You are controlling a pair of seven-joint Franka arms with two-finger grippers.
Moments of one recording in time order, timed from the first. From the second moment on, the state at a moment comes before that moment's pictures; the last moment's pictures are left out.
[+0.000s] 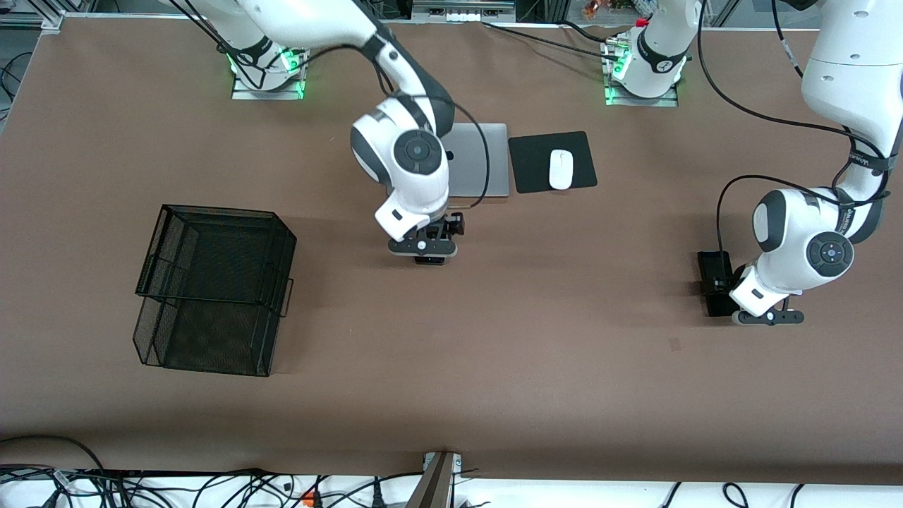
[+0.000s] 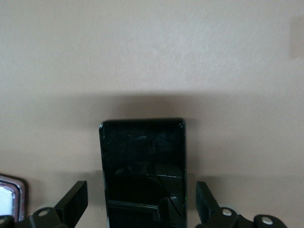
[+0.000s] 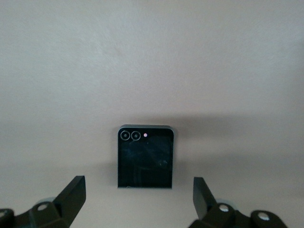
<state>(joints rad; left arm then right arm) 0.26 0.61 -0.10 -1.88 0.21 2.41 -0.01 0.74 0.70 0.00 -1.49 -0.03 2.19 0.78</state>
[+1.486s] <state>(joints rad) 0.27 0.58 -0.21 -1.75 0.16 2.07 -0.02 0.74 0.72 0.00 -1.46 -0.03 2.15 0.77</state>
